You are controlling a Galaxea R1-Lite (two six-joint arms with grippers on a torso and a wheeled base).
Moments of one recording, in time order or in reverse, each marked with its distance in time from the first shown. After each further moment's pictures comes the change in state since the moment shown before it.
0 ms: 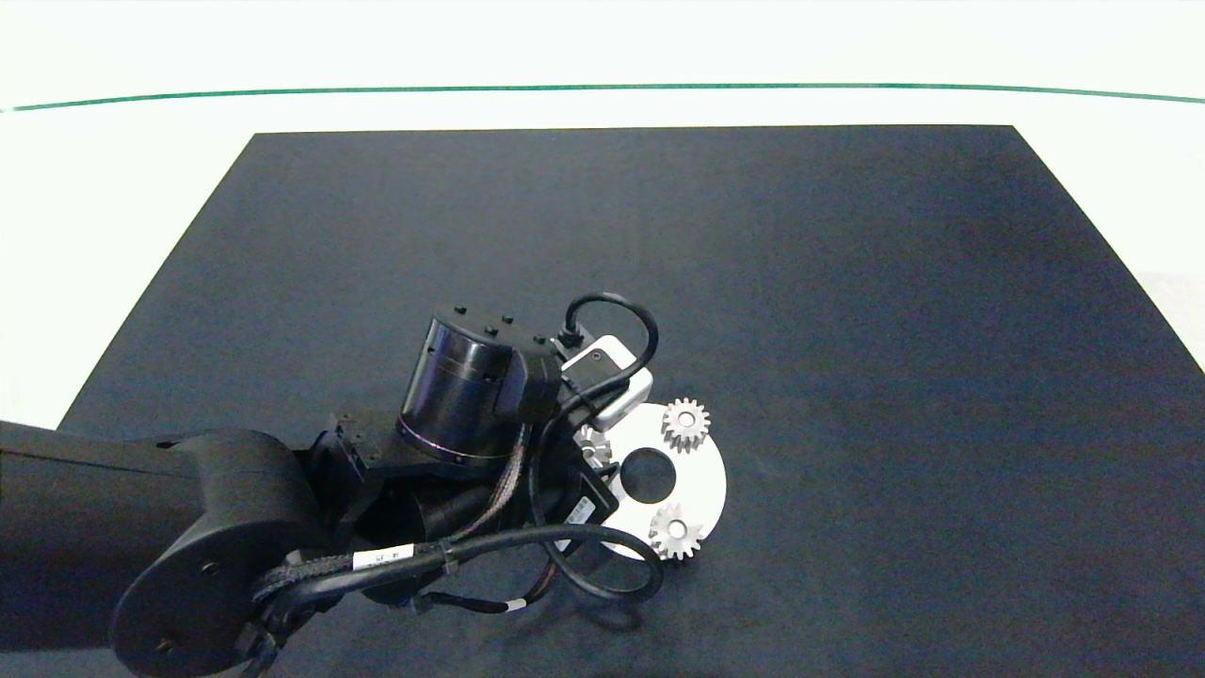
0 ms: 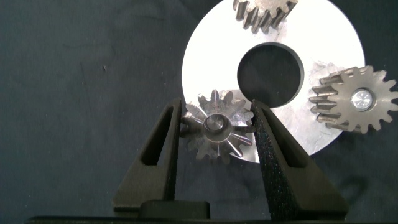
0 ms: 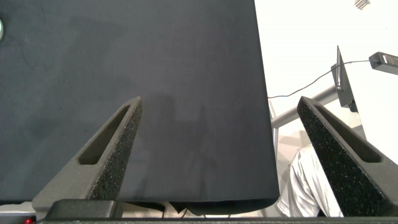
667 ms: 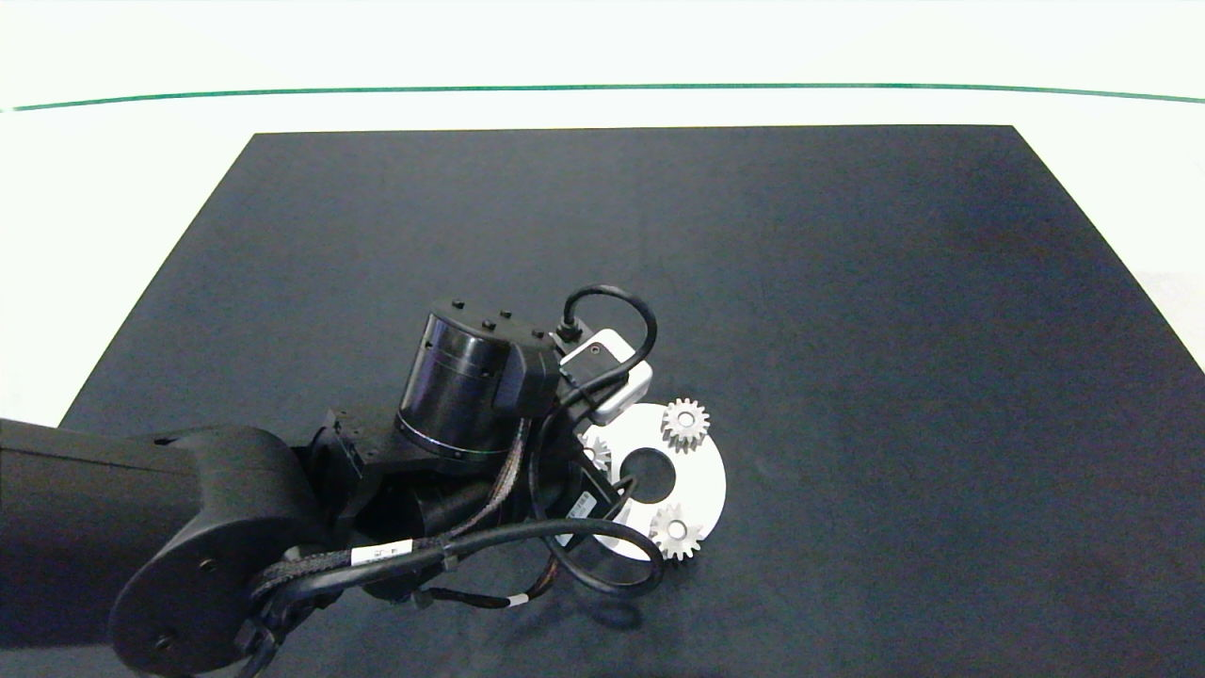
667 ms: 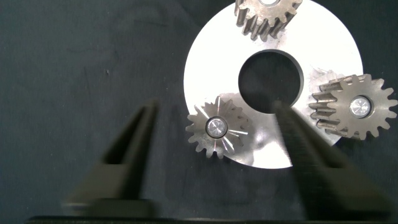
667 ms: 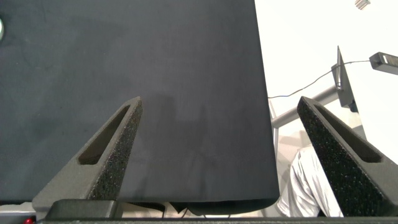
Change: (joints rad) left arm 0.002 -0.004 -0.006 -0.003 0.000 -0.007; right arm 0.002 0.000 0.000 0.000 0.000 0.000
